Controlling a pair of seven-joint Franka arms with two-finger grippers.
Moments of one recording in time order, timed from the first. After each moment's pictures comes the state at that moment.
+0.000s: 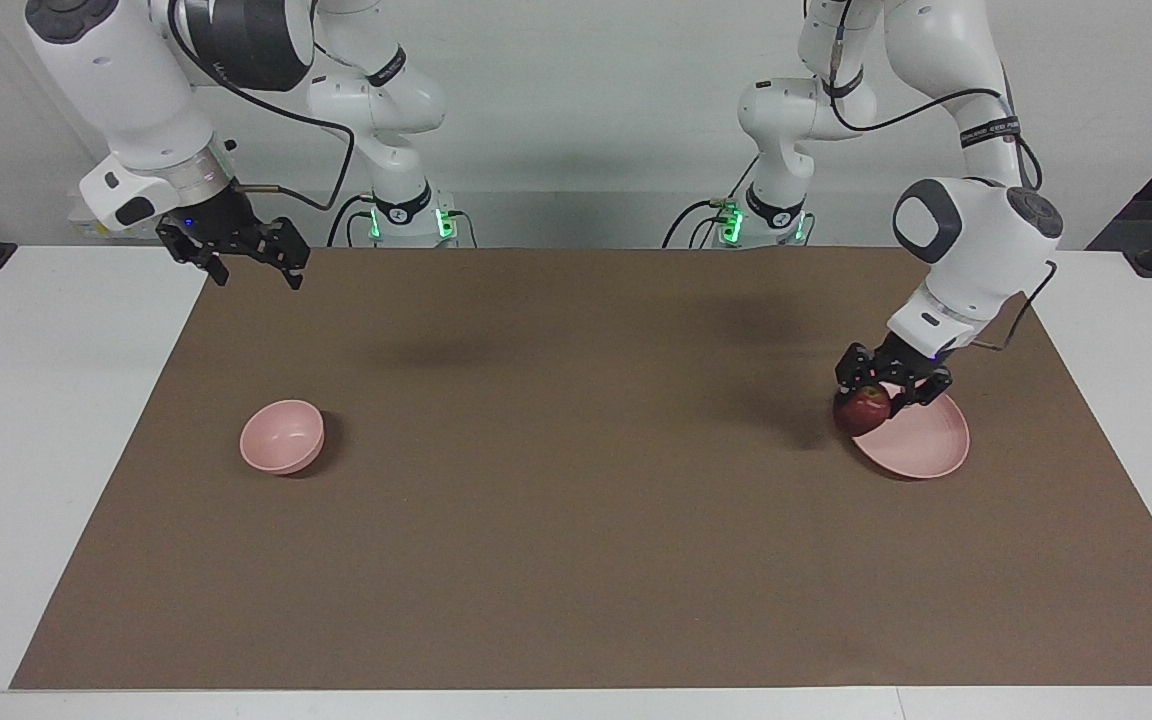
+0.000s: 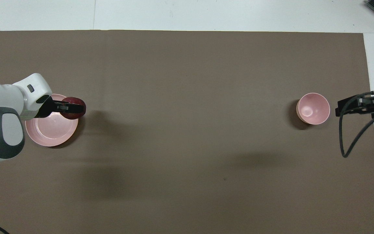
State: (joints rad) left arm -0.14 0.08 0.06 -2.07 -0.34 2.29 0.33; right arm 0.02 0.01 -0.07 -1.62 0.00 1.58 0.05
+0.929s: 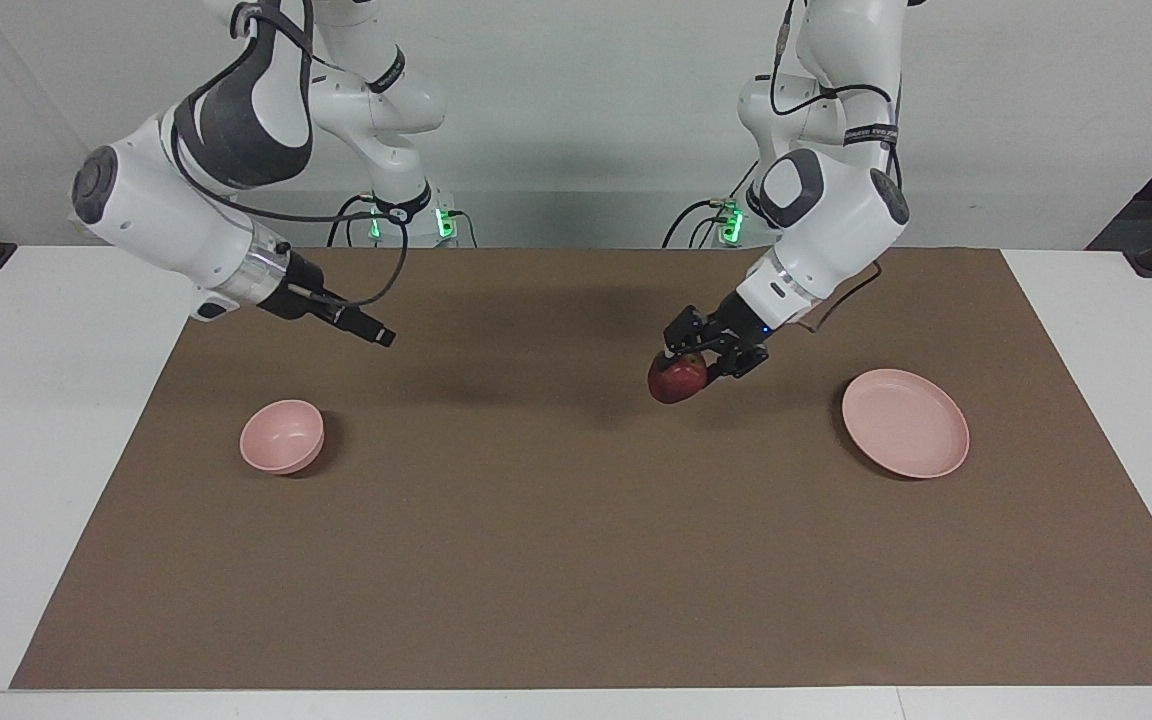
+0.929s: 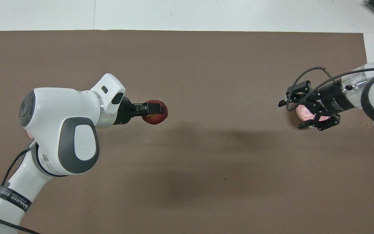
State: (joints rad) left arm -0.35 0.08 -0.10 -2.03 -0.78 2.38 0.06; right arm 0.02 0.18 -0.07 -1.72 0.53 1.64 0.56
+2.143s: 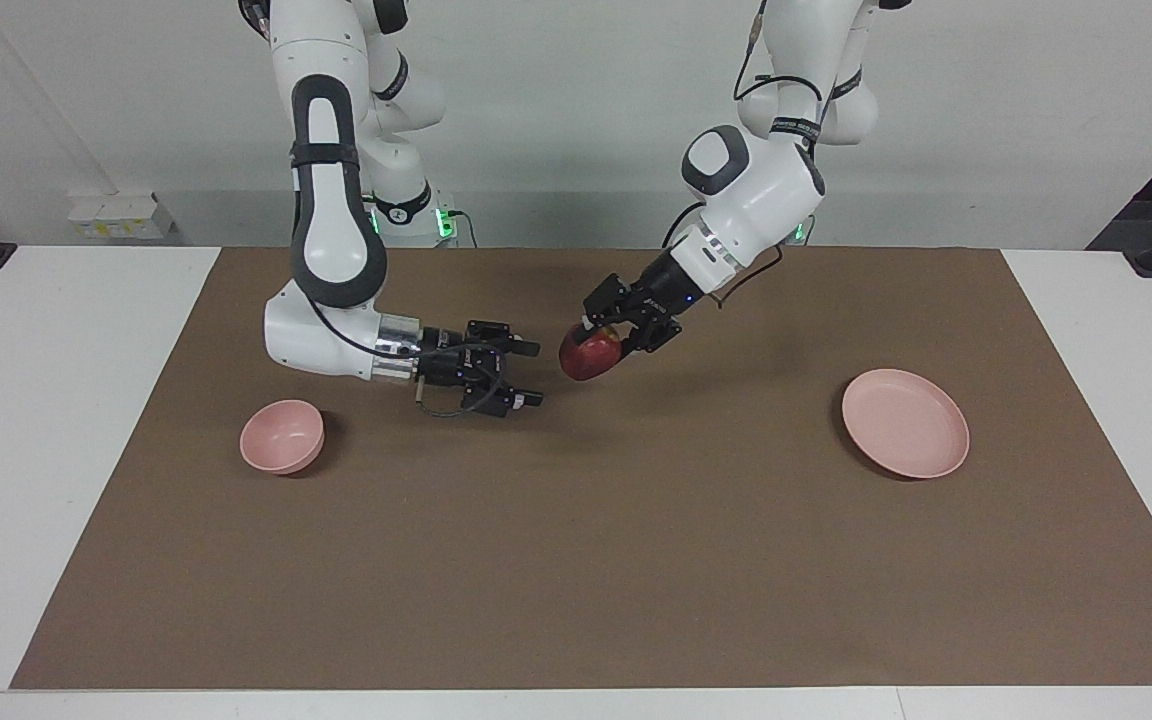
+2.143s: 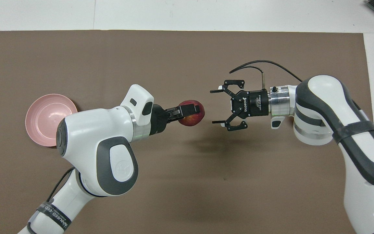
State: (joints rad) left arm -0.35 0.09 -0.28 -2.03 -1.04 2.60 0.02; right arm 0.22 0.31 -0.06 -1.93 1.43 1.86 0.77
